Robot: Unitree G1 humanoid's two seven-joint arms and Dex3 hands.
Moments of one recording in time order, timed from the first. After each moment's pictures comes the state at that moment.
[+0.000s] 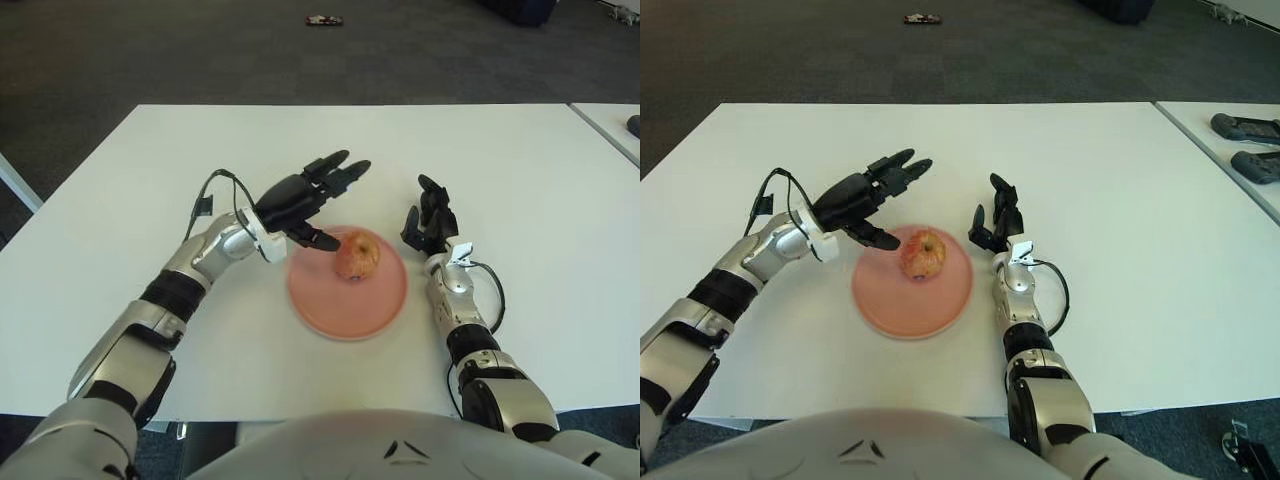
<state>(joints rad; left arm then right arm) -0.49 0.46 -0.40 0.44 0.35 -0.80 -0.09 -0.33 0.03 -0.12 0.81 0.02 -0.52 -0.04</state>
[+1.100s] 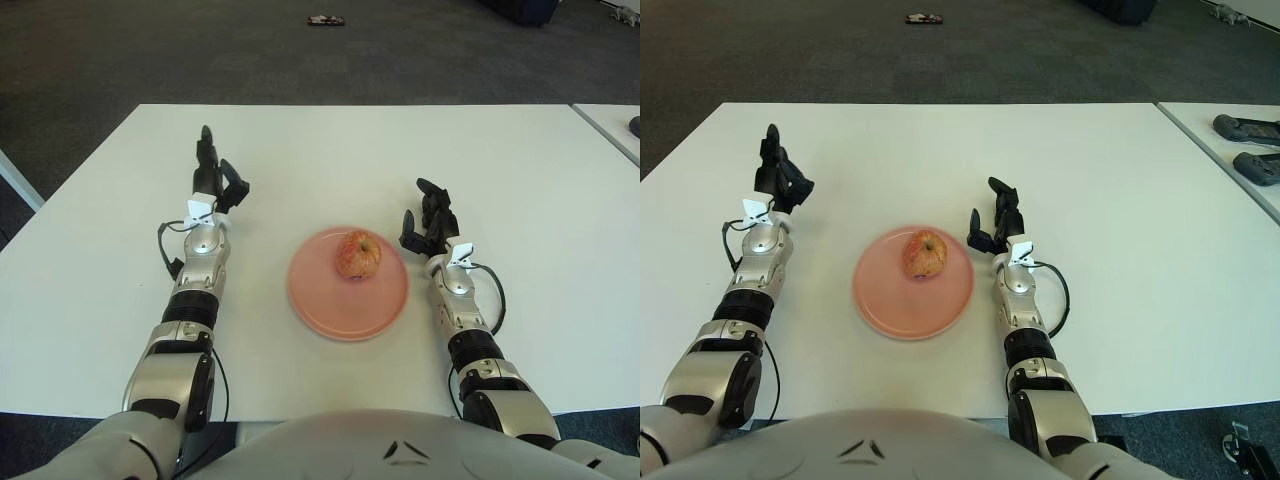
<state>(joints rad) -0.42 0.19 0.13 0.71 -0.07 -0.42 0.17 -0.28 0.04 -0.09 0.69 0.02 -0.40 -0.08</state>
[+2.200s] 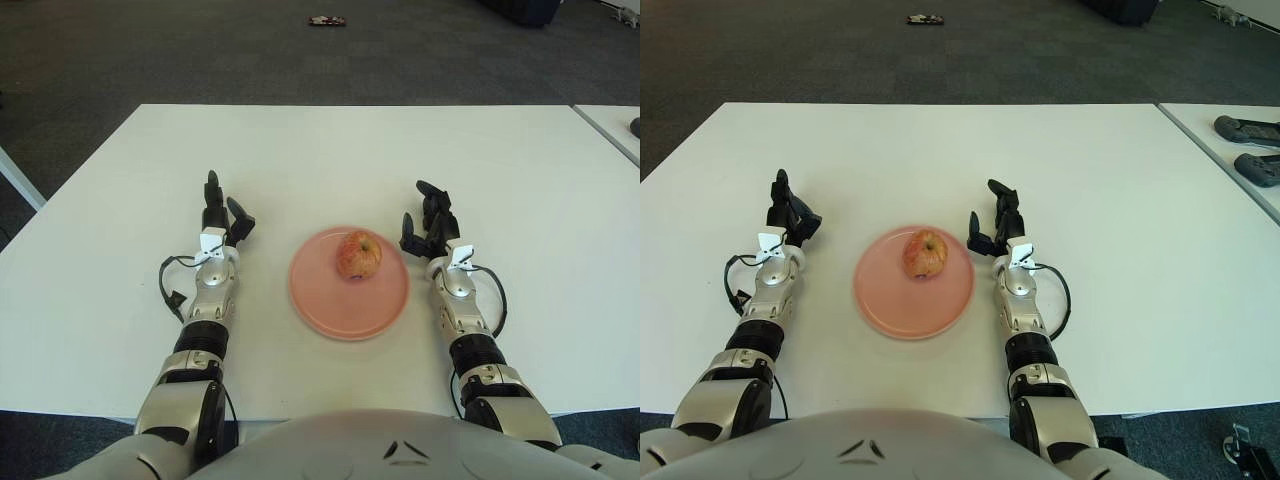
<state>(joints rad) -0.28 0.11 0.14 0.70 -0.01 -0.39 0.17 -0.25 0.04 -0.07 0.65 0.00 -0.37 -0.09</state>
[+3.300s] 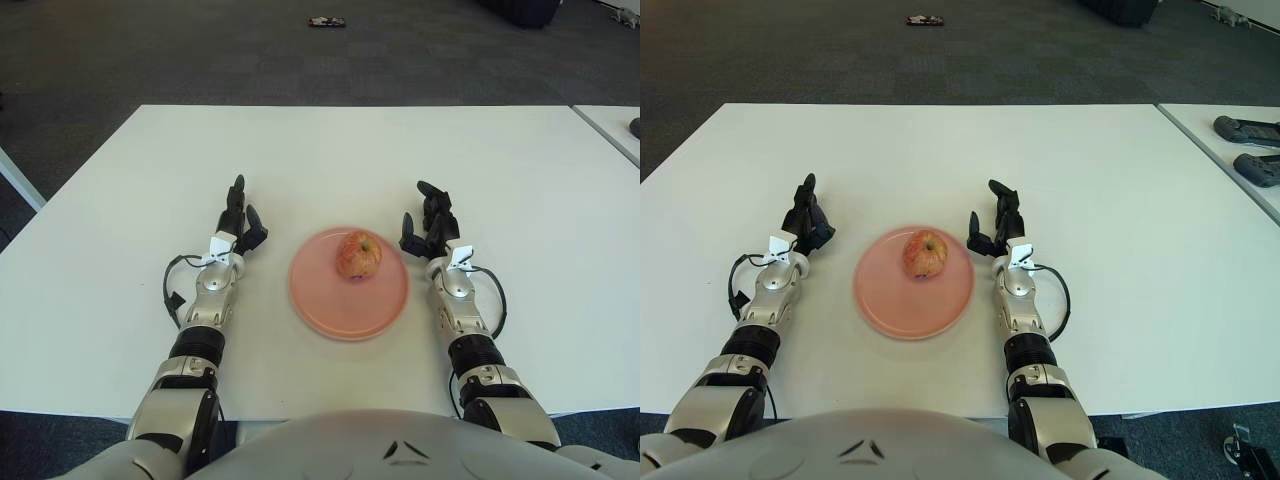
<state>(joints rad) -0.26 0.14 0.07 0.69 0.03 -0.41 0.02 -0.25 0.05 -0.07 0.65 0.01 -0.37 -0.09</state>
